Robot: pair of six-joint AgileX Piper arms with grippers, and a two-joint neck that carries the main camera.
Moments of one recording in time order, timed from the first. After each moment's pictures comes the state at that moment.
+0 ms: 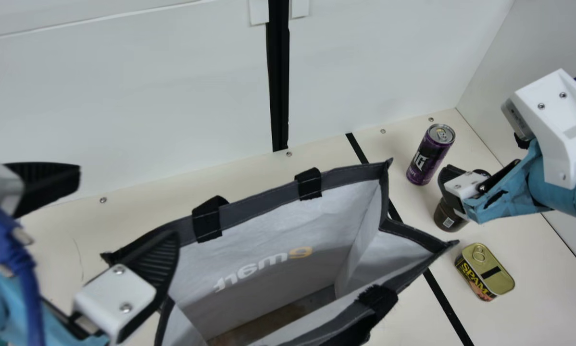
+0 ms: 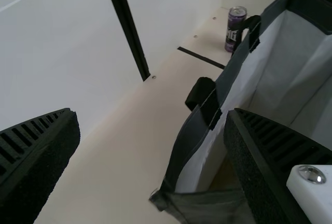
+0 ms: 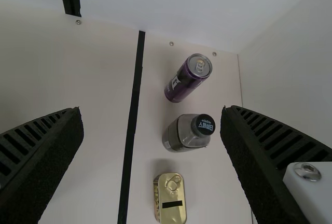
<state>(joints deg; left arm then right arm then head) -39.6 80.2 -112.7 -8.9 69.9 17.5 -23.1 63.3 -88.9 7.9 69.9 -32.0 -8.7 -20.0</state>
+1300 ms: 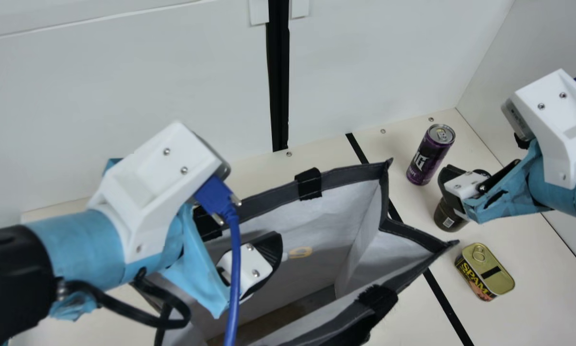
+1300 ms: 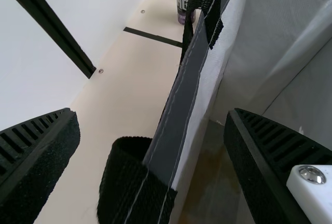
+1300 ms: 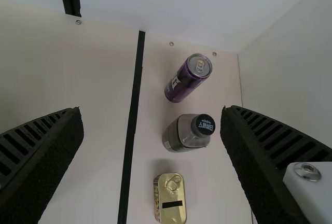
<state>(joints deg) -44.5 95.8 -117.7 -14.6 69.9 24.6 -23.1 63.3 -88.9 7.9 69.9 -32.0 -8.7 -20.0</state>
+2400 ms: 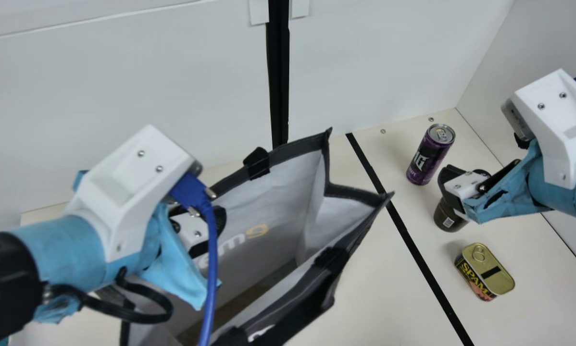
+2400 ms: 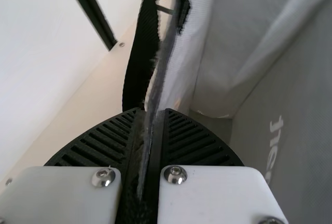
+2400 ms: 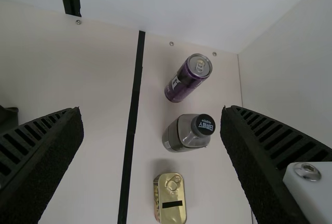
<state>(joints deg) -42.1 92.3 -113.2 -8.5 70.0 18.1 -23.1 63.3 -88.9 7.9 69.9 -32.0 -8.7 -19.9</state>
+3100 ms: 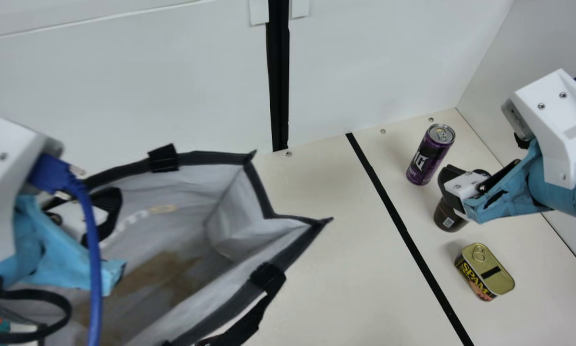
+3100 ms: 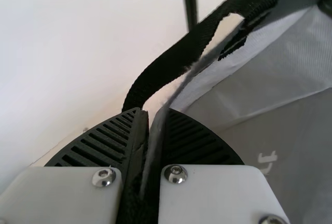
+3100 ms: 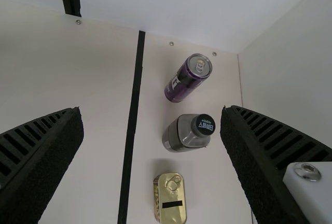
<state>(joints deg) -36.2 83.9 -110.3 4.7 70.0 7.6 -23.1 63.3 -88.9 7.9 69.9 -32.0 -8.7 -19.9</state>
